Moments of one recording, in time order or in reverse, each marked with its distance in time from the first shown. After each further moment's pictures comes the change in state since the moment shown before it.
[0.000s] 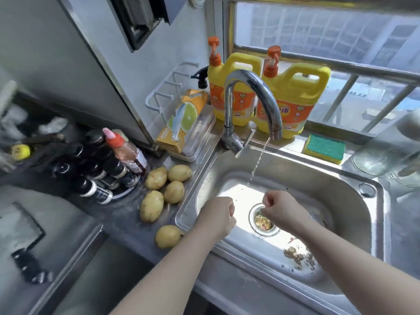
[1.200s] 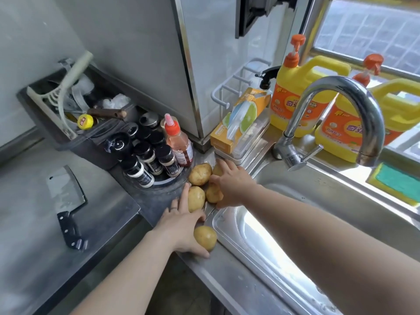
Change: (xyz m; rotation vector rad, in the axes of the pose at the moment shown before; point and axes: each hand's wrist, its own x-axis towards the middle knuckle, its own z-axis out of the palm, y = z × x) left_hand -0.026 -0.156 -0.048 0.355 -0.162 -0.112; right_hand 0.091 -0.166 0.120 -1.057 -0.150 -0.787
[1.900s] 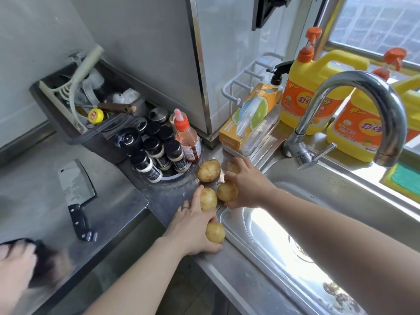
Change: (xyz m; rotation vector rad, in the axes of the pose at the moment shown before) left_hand -0.008 0.011 0.012 -0.119 0.152 0.028; right_hand -0.016 0.014 0.014 0.204 0.129 -0.001
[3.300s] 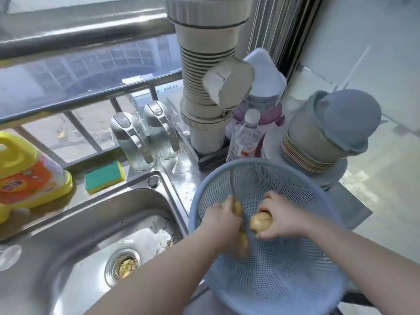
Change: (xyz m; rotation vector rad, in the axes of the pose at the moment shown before) left_hand -0.085 0.493 0.120 0.990 -0.260 1.216; right_hand -0.590 0.099 0.091 0.707 0.050 1.340
